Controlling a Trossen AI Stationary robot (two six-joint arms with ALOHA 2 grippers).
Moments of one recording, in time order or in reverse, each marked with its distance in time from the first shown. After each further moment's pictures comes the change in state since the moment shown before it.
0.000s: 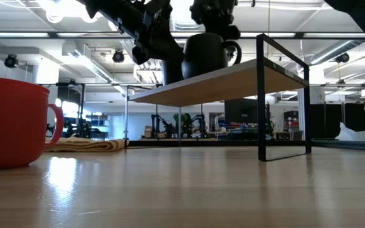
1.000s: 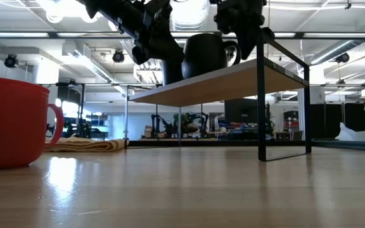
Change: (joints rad) left arm 0.000 -0.002 0.000 0.002 0.000 0.000; right arm 0.053 -0.276 -0.520 0.094 -0.050 0.249
